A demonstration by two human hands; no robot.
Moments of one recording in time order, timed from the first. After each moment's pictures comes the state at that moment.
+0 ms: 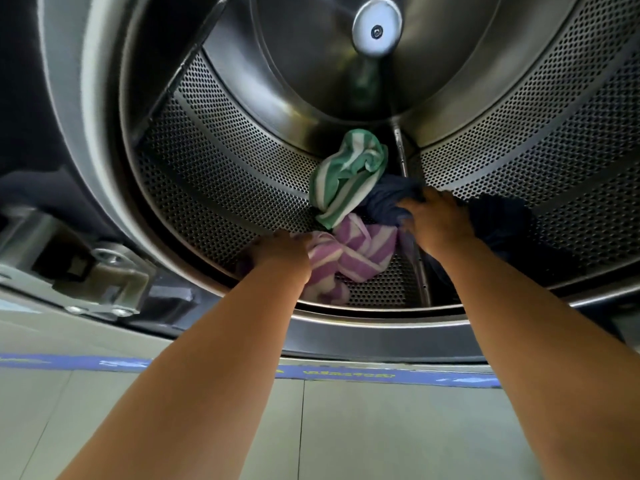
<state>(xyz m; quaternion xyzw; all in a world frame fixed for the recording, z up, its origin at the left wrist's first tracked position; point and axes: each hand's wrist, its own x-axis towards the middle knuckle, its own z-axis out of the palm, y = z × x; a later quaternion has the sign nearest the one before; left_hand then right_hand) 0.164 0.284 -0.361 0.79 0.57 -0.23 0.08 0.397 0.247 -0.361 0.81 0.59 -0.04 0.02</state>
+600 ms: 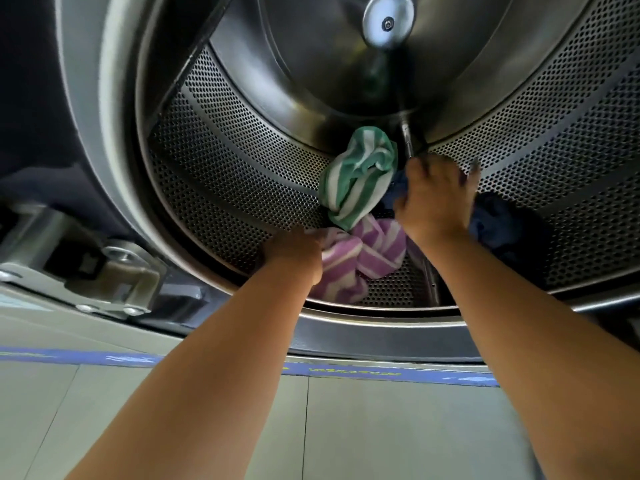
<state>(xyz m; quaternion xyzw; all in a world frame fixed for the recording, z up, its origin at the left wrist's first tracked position) 0.167 0.283 -0.361 0.81 0.54 -0.21 0.10 0.363 0.258 -0.346 0.81 0.56 0.15 -0.06</state>
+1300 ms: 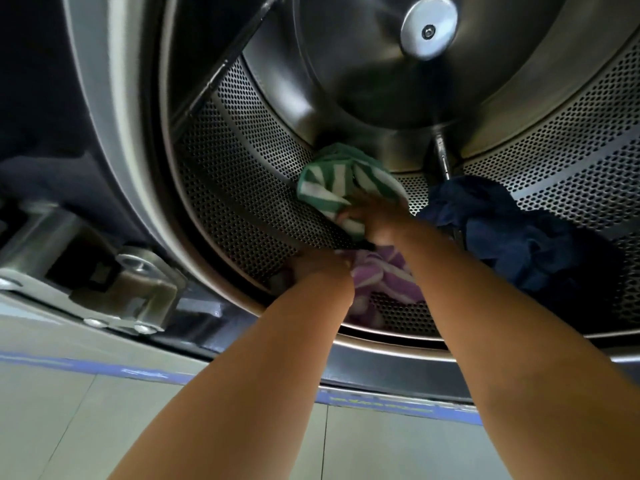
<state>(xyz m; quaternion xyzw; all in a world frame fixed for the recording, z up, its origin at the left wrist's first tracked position) 0.175 0.288 -0.368 0.79 0.55 -0.27 0.06 0.317 0.352 -0.398 0.65 0.75 -0.14 0.02</state>
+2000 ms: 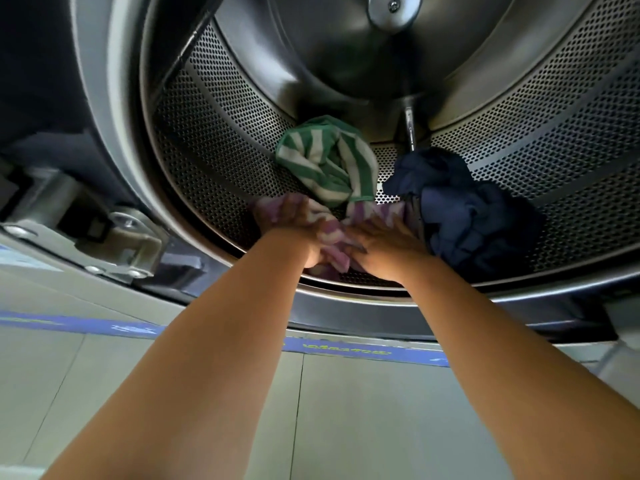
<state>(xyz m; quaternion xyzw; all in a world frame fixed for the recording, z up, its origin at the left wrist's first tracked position) 0.162 0.279 -0.358 0.82 0.51 -0.21 0.13 0.325 0.224 -0.387 0.67 0.72 -0.16 0.08</state>
